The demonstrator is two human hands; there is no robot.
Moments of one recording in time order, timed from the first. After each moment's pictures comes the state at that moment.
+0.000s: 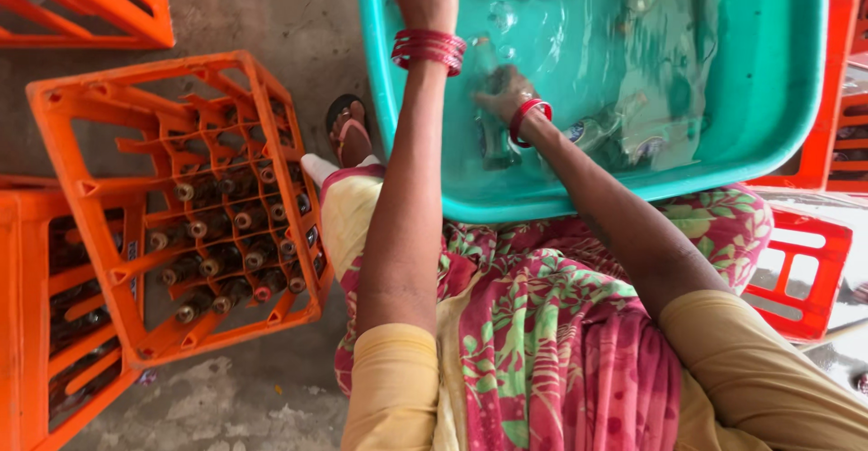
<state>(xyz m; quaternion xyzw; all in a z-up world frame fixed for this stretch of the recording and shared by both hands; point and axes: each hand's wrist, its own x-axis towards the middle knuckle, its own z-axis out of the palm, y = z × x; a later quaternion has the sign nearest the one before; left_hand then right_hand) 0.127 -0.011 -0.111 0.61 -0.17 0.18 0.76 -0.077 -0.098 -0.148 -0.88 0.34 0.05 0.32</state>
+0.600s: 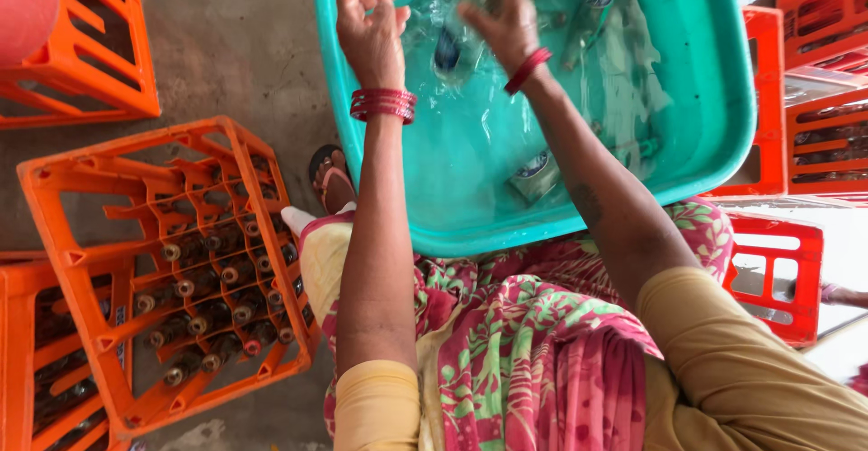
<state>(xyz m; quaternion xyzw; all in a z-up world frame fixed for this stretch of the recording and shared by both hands) 0.095 0.039 0.000 0.48 -0.14 0.01 0.87 0.012 -0.165 -0.026 -0.81 0.06 -0.27 0.52</state>
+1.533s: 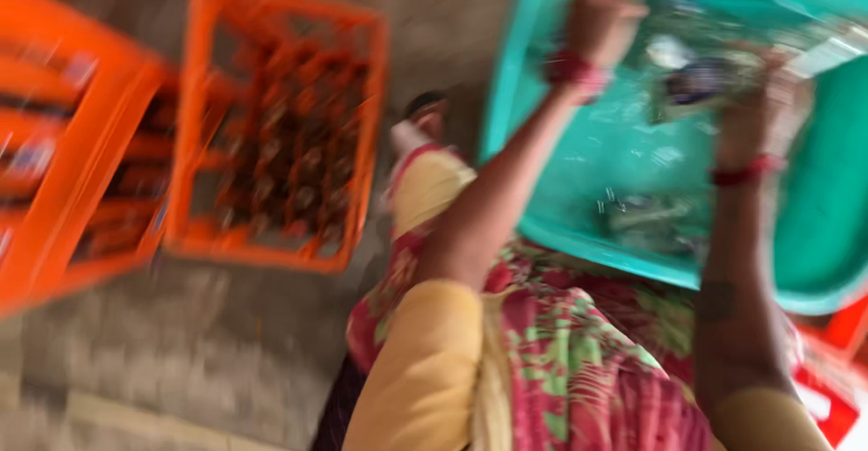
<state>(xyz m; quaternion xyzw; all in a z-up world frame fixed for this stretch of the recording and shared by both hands) 0.092 -0.023 -0.041 0.69 -0.21 0.28 0.63 -0.099 -0.190 0.035 -0.81 0.16 -0.24 0.51</state>
